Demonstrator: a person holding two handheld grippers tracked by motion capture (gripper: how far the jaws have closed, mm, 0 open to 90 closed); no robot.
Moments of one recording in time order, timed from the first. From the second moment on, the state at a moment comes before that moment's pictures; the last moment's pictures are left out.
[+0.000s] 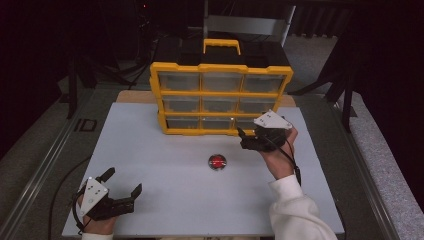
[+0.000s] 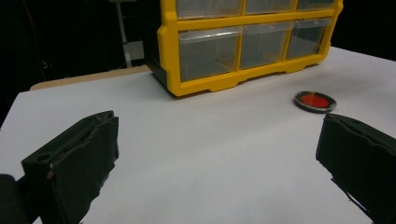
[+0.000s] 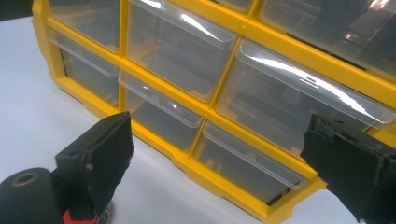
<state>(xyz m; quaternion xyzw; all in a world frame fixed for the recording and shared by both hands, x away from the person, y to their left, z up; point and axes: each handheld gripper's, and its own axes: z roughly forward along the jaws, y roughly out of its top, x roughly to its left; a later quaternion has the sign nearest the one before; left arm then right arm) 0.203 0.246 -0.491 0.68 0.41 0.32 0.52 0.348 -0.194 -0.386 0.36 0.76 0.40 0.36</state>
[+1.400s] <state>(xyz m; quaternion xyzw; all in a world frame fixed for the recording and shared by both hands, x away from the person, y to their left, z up) 0.203 0.246 -0.491 0.68 0.41 0.32 0.52 0.394 -0.188 -0.401 0.33 0.81 0.27 0.41</state>
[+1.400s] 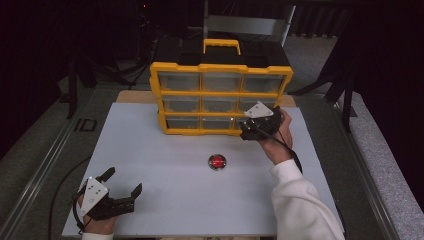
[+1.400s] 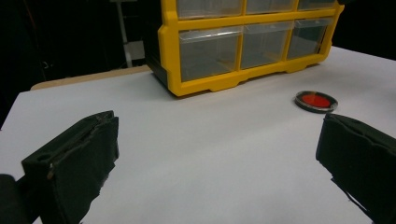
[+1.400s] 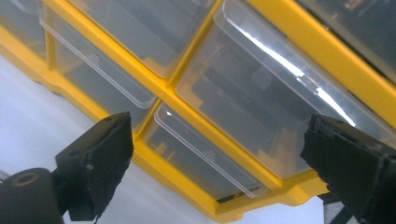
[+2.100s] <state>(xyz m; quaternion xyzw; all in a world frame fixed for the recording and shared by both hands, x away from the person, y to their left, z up) 0.204 0.246 -0.492 0.68 0.41 0.32 0.52 0.404 -0.181 -0.411 0.29 0.83 0.21 0.43</state>
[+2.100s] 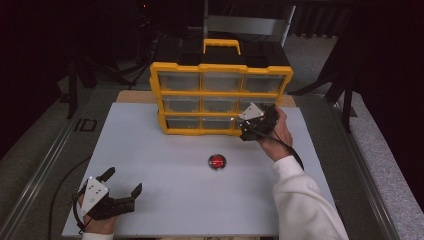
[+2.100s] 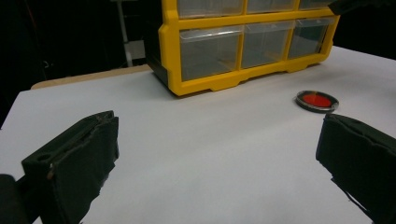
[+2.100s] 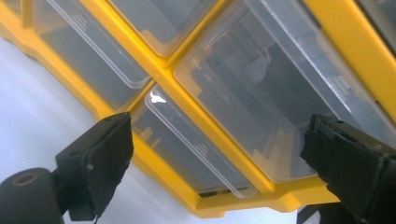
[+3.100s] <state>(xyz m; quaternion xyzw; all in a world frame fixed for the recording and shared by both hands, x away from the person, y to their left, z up) 0.204 0.246 -0.492 0.68 0.41 0.32 0.51 0.403 -0.171 -0.446 0.18 0.82 0.10 0.54</state>
